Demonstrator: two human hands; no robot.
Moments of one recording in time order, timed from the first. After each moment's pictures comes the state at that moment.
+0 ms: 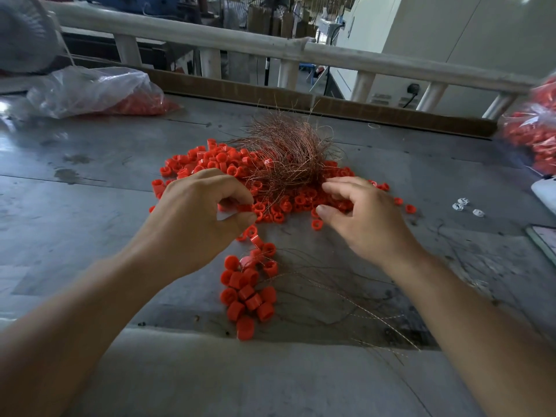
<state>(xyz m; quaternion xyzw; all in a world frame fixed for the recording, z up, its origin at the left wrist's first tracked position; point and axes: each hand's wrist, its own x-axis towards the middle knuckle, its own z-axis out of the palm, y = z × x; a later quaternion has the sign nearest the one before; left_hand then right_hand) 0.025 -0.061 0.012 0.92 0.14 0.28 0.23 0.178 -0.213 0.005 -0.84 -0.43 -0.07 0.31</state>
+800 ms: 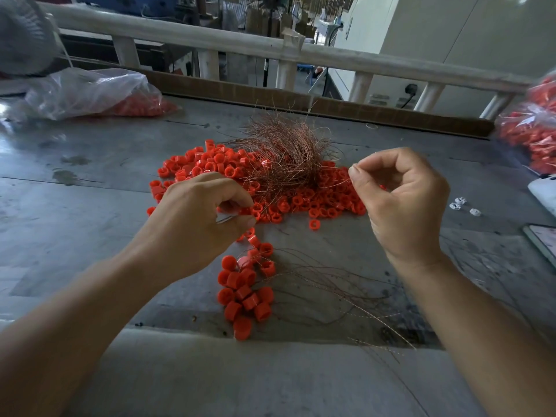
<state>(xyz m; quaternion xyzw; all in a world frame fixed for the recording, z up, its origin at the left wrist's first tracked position) 0.026 -0.061 0.010 0.92 0.13 0.27 0.24 0.181 -0.220 0.014 -0.68 -0.38 -0.26 0.56</state>
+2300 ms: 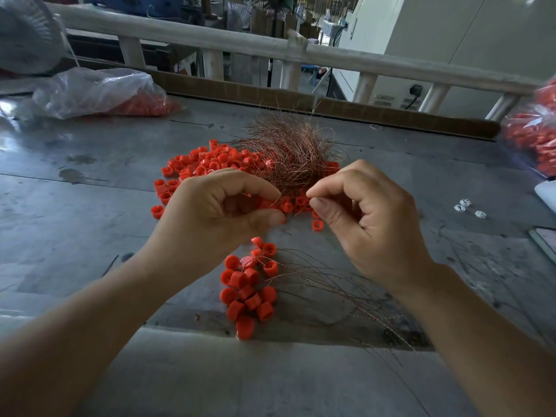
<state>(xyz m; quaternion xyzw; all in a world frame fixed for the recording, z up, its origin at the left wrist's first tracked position) 0.025 -0.077 0.013 0.81 0.04 0.34 0.48 0.148 -0.221 0.021 -0.67 -0.58 -0.19 0.42</state>
